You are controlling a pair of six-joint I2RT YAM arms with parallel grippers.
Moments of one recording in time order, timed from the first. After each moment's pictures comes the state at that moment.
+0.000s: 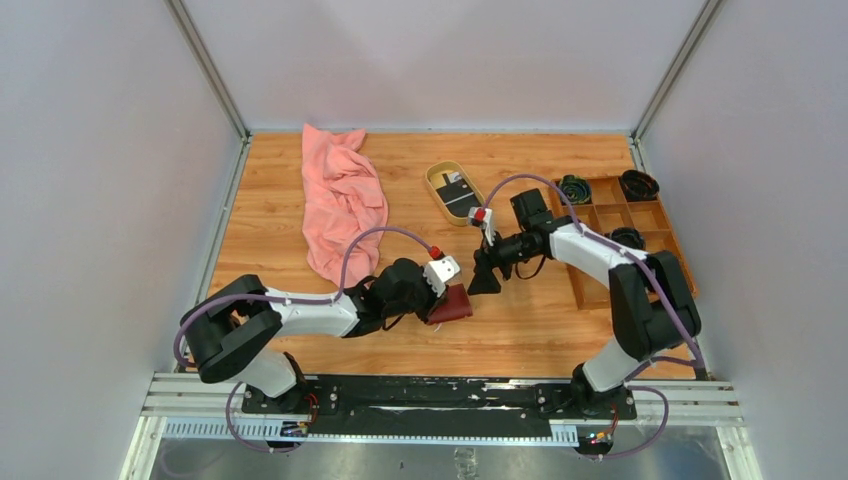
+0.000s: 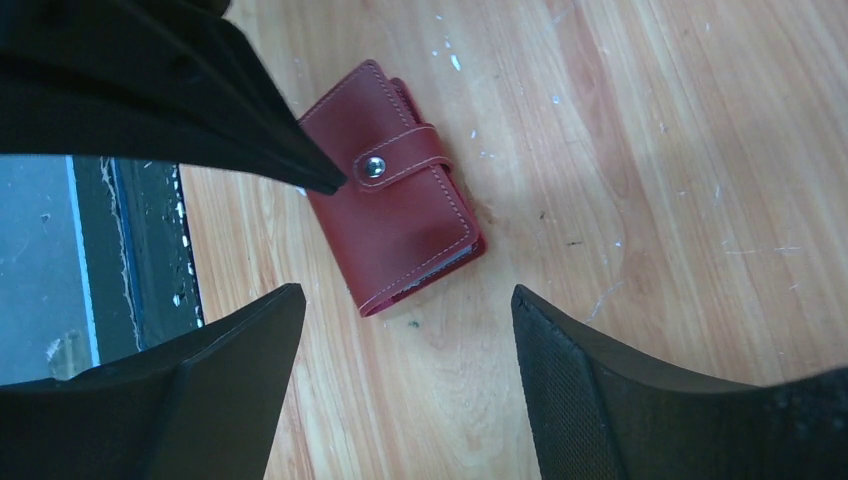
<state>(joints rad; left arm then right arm) -0.97 1.48 0.55 0.42 0.07 0.01 0.37 1.55 0.92 -0.47 -0.93 -0.56</state>
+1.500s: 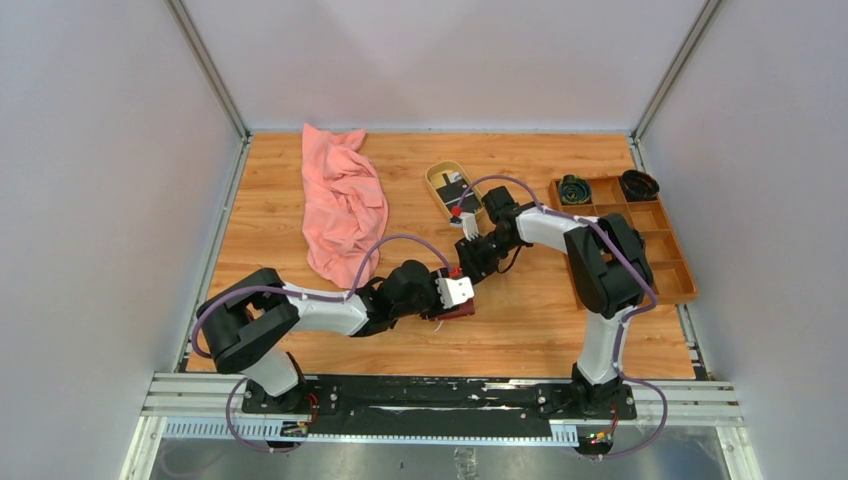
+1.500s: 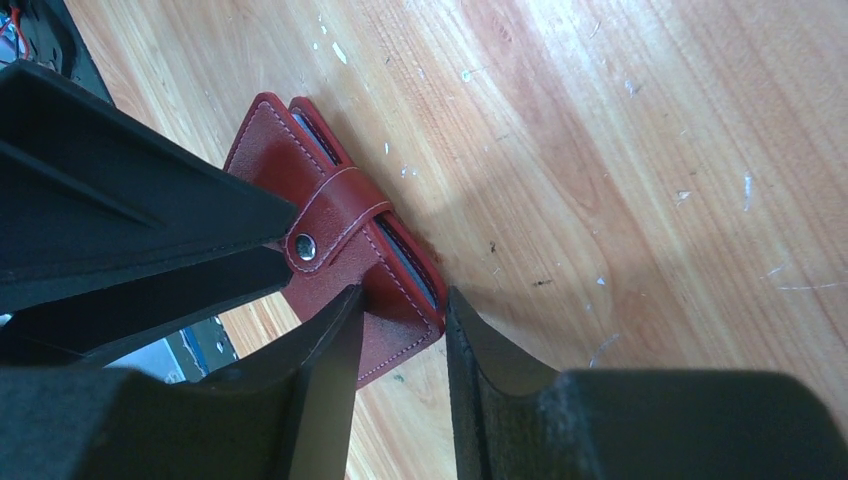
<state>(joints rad) -0.99 1.56 0.57 0.47 0.04 0.42 0.44 1.90 1.14 -0.57 -0.77 -0.25</state>
